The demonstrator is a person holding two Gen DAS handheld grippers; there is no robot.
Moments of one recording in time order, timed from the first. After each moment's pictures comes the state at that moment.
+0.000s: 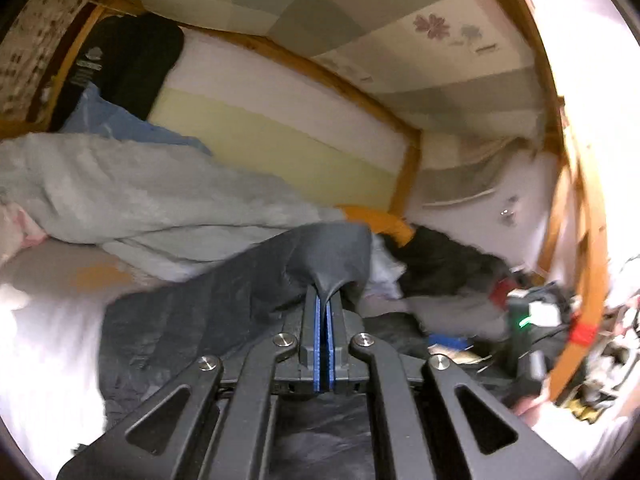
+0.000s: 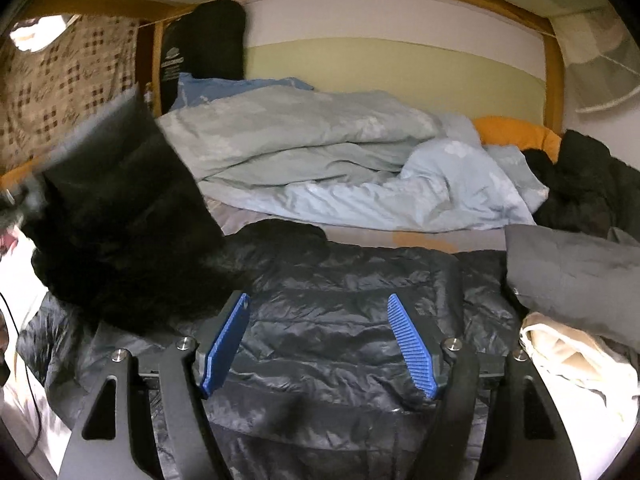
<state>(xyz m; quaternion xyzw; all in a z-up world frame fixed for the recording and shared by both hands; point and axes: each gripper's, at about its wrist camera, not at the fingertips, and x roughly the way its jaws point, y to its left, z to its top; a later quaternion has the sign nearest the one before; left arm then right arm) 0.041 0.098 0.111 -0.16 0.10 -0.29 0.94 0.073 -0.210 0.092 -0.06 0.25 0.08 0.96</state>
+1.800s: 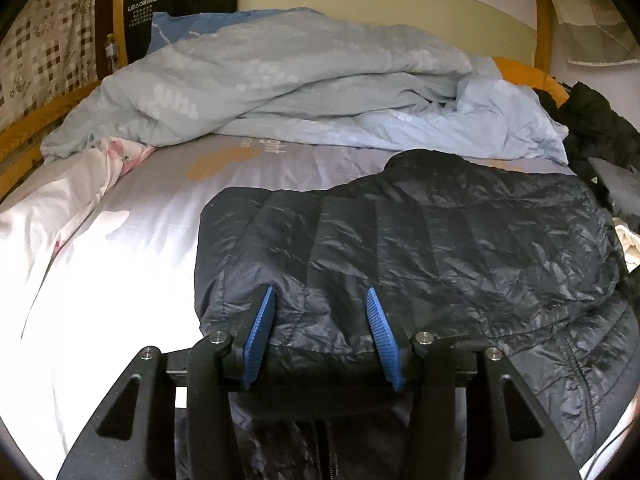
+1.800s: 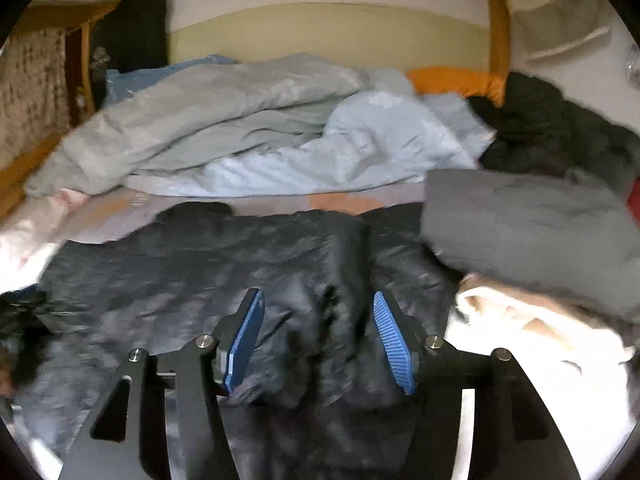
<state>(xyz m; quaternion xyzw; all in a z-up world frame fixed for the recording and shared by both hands) 0.132 0.085 0.016 0.01 0.35 -0.03 0.94 0.106 -0.290 0.077 0.04 0.35 0.04 0.93</state>
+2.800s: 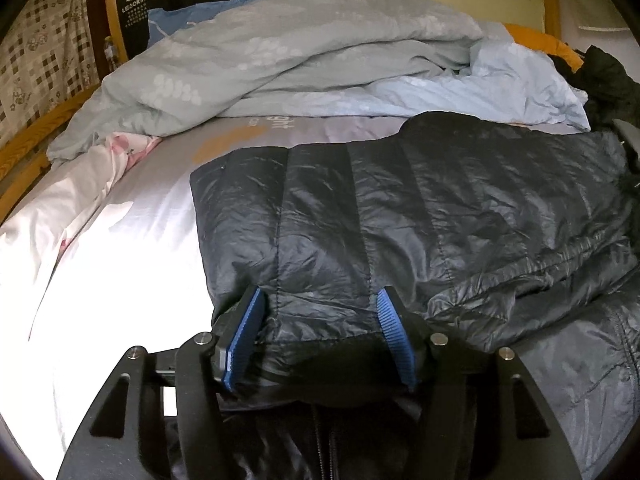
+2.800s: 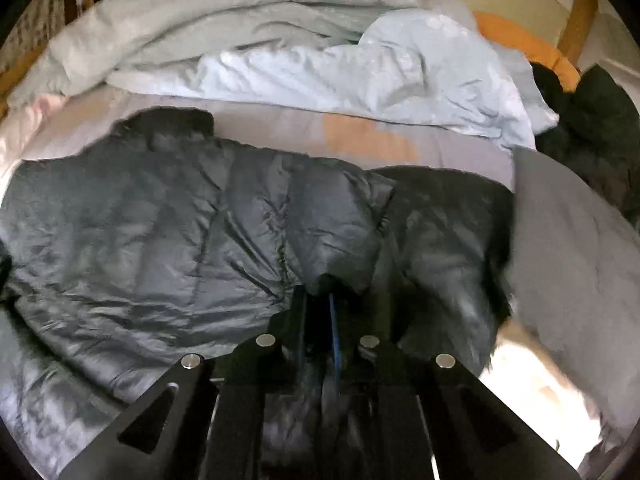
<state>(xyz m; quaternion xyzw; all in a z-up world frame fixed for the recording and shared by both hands) 0.149 0.070 -0.013 0.05 0.38 0.01 0.92 0.203 -0.295 0.059 -0.07 0.45 0.02 0.89</state>
